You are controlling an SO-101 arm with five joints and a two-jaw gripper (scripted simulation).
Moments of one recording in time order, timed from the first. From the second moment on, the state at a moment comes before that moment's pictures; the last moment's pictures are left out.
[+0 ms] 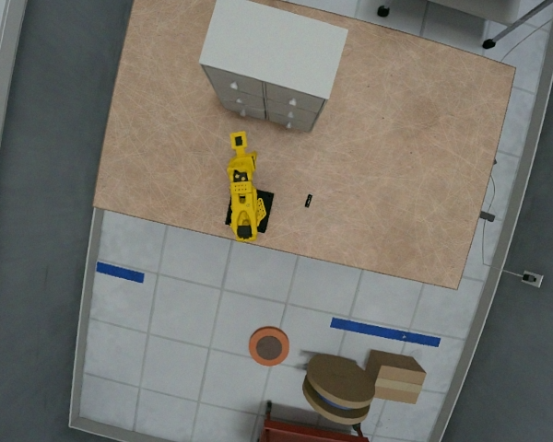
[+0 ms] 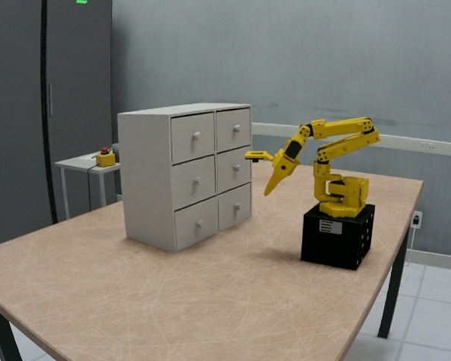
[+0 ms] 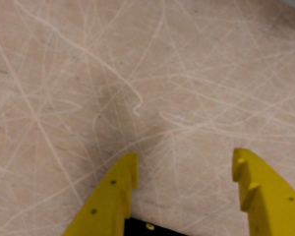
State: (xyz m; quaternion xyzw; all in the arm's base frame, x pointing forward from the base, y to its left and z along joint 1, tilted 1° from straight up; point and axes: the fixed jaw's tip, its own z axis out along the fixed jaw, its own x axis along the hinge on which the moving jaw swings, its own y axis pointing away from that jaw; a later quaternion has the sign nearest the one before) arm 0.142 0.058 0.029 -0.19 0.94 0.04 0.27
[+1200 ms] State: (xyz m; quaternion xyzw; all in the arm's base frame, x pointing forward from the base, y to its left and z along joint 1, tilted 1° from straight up) arm 0.137 0.048 0.021 -0.16 0.96 0.03 0.22
